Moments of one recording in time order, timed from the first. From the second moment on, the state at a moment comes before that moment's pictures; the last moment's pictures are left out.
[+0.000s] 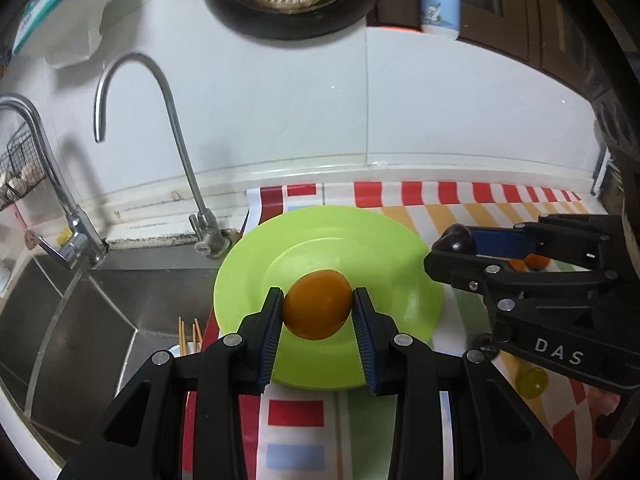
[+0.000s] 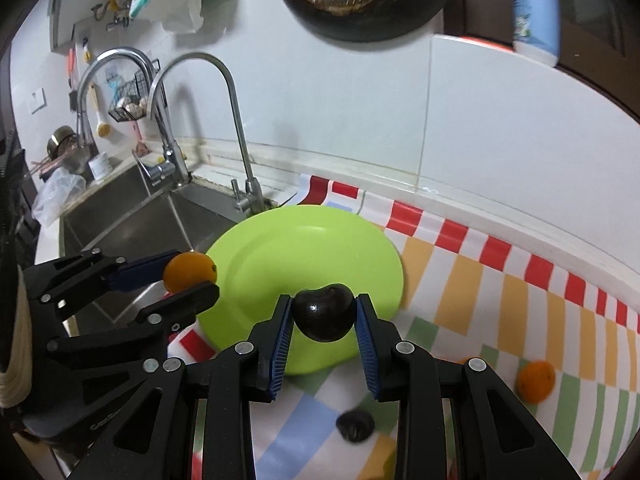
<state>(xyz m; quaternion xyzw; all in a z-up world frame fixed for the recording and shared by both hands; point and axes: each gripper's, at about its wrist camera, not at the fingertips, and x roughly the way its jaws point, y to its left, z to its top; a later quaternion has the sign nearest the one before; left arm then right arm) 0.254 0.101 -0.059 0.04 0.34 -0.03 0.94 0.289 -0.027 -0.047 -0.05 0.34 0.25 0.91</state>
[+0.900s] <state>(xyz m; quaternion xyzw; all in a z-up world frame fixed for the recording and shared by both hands) 0.276 0.117 -0.080 0.04 0.39 -0.03 0.92 0.327 -0.010 -0.068 -0.04 0.39 0.25 0.88</state>
